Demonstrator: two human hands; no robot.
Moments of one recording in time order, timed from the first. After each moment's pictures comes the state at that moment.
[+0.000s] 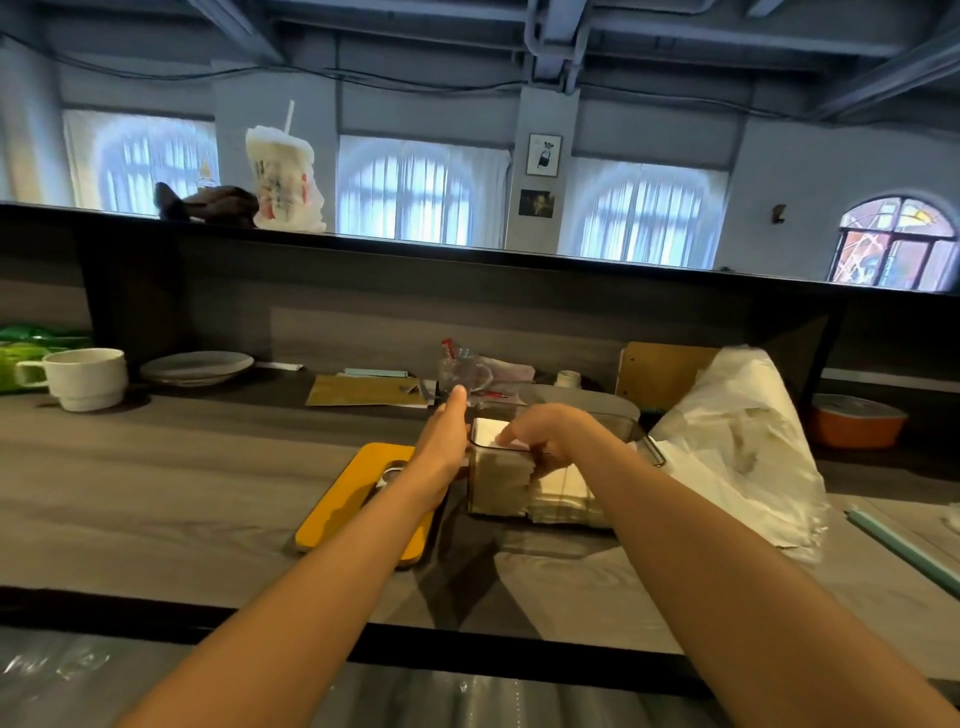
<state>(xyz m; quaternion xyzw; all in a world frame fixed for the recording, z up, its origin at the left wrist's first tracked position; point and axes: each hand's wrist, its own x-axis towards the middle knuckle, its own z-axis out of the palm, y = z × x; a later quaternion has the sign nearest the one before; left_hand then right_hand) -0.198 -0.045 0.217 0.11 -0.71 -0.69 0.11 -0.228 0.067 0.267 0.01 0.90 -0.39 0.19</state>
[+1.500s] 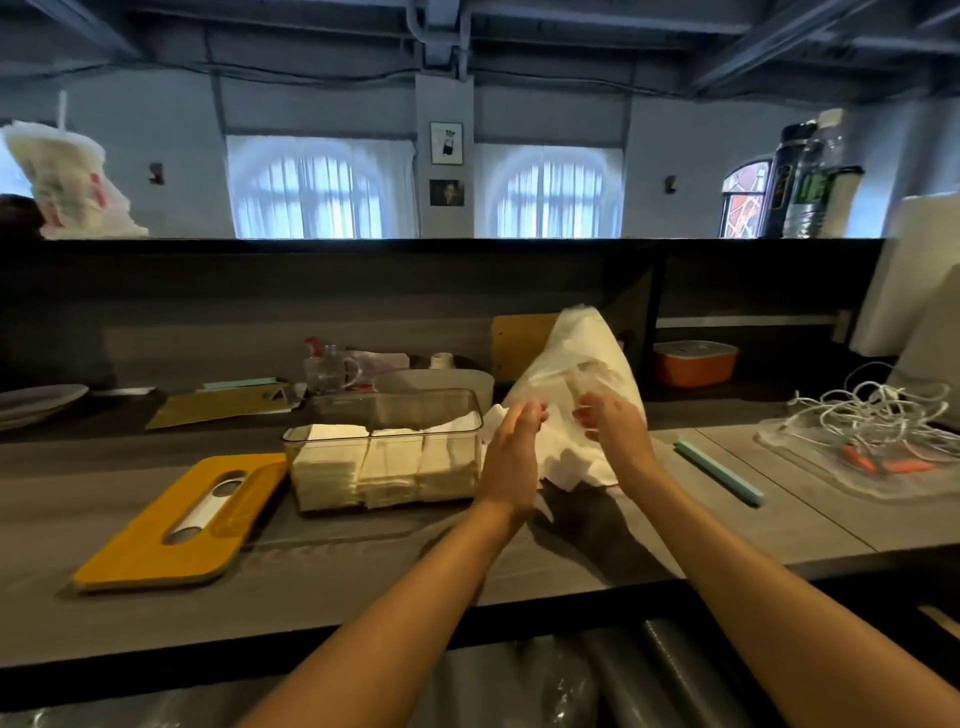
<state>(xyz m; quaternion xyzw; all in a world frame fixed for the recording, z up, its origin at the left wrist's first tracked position) -0.185 0.200 0.194 -0.12 -0.71 -0.69 0.12 -0.254 0.332 0.194 -0.01 0.75 -0.63 -0.21</state>
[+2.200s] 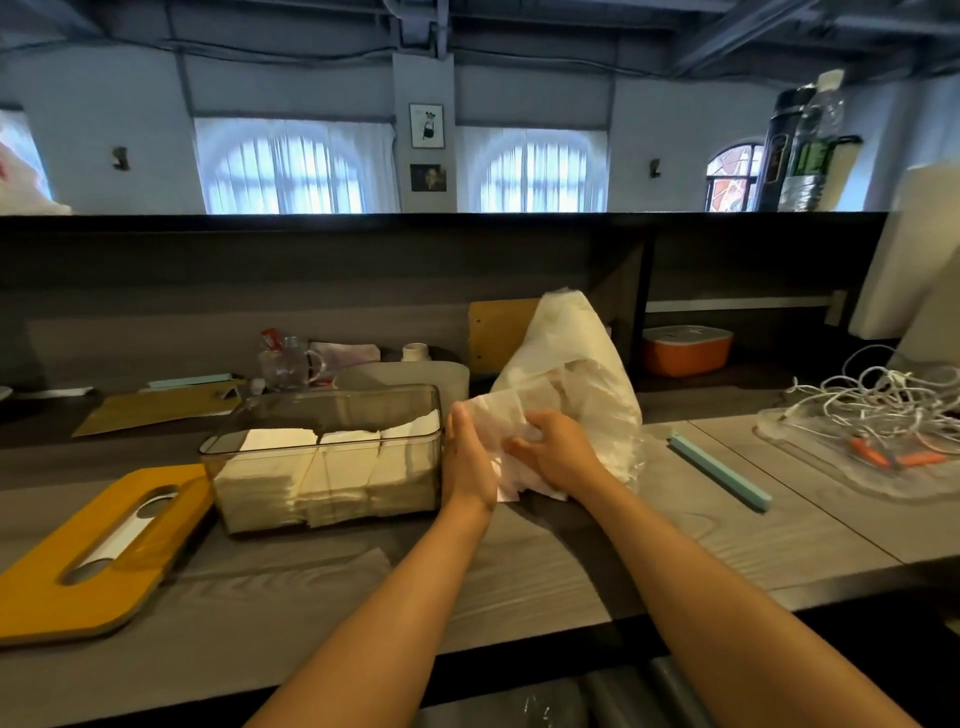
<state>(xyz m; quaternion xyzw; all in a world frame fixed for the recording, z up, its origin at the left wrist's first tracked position) -0.253 0.202 0.164 -0.01 -0.63 -0.77 0.15 -0.307 0.319 0.156 -0.12 0.91 -0.36 -0.17</state>
